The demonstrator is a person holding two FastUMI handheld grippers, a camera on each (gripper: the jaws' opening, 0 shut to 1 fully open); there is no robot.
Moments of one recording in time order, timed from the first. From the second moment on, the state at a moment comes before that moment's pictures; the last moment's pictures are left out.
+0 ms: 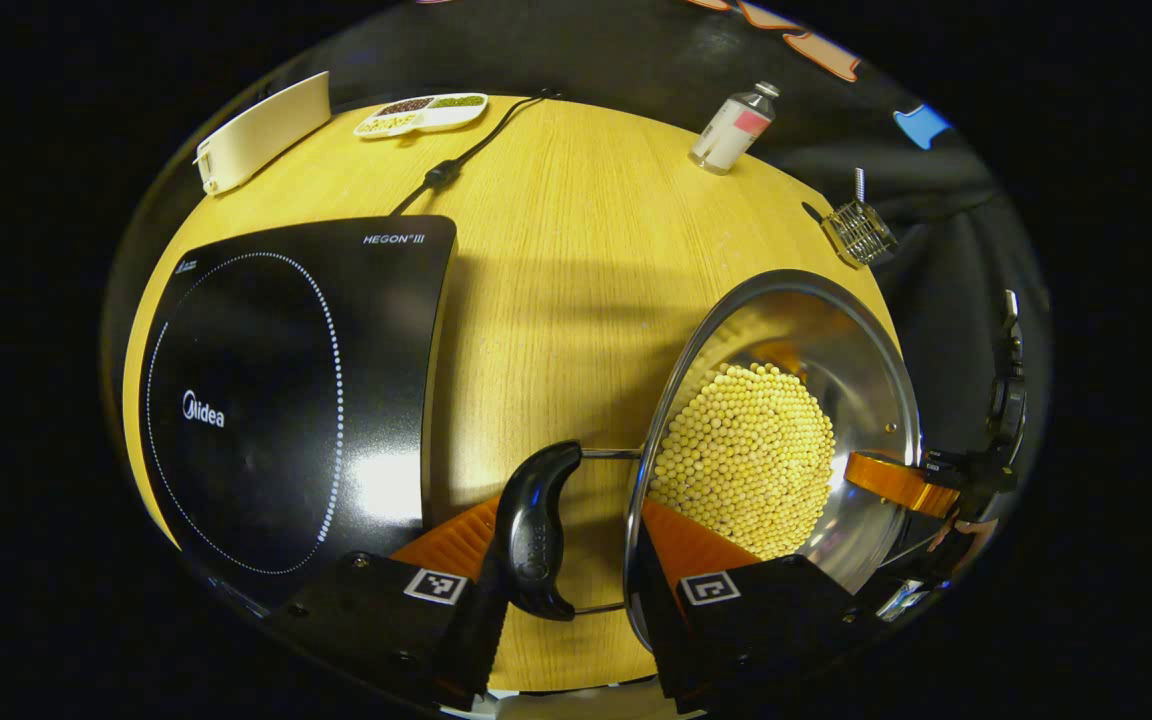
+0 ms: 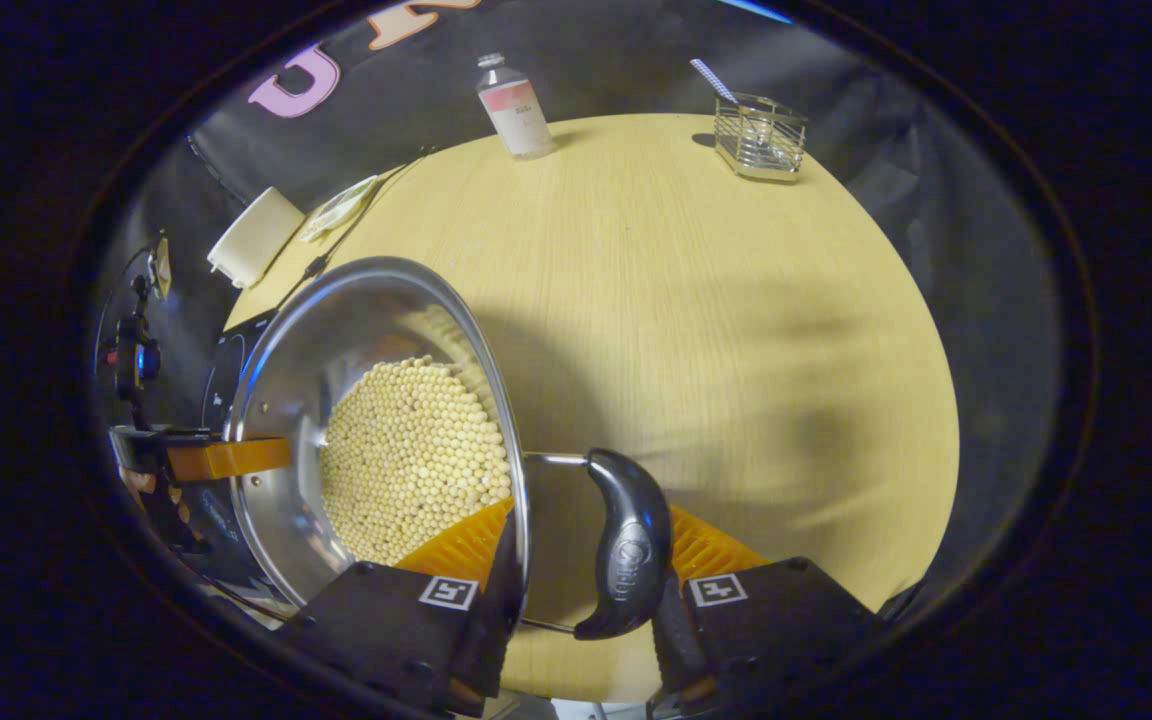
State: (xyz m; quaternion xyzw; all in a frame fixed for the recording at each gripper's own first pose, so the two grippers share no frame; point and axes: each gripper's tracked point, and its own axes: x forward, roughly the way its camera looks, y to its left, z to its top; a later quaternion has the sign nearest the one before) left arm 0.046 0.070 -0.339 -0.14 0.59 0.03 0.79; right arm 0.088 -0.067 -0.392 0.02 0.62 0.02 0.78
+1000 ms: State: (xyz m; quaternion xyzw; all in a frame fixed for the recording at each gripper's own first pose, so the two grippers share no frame) left arm -0.002 0.165 -0.247 -0.16 0.55 0.08 0.82; right arm 0.093 0.052 -0.321 -0.01 0.58 0.07 0.81
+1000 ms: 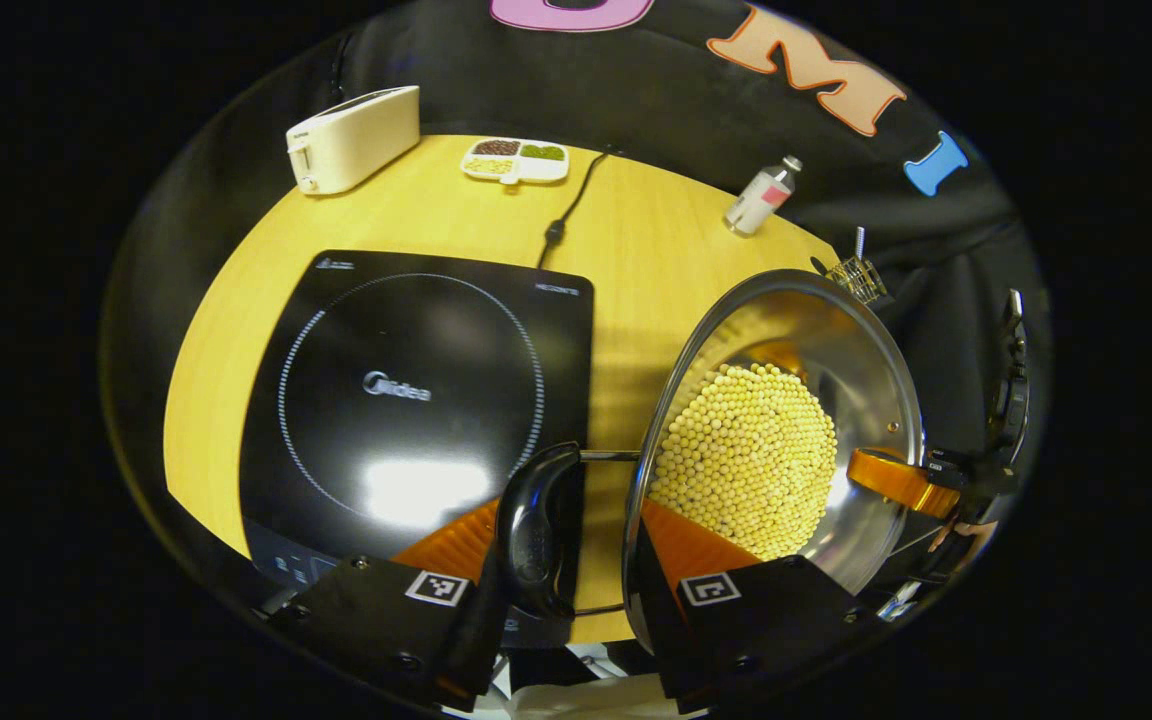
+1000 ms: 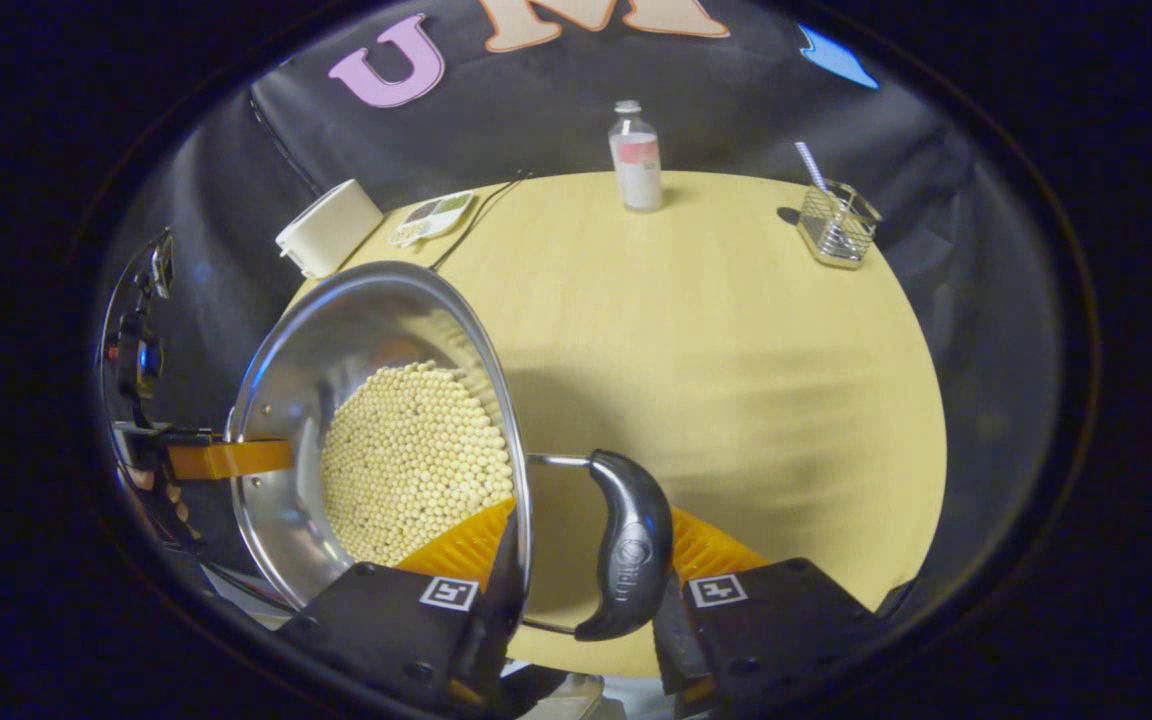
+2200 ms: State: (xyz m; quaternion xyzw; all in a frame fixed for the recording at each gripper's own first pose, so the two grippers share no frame) left arm -0.017 0.360 -0.264 -0.16 0.60 0.09 0.78; right arm 0.094 0.250 -0.370 0.01 0.62 0.06 0.78
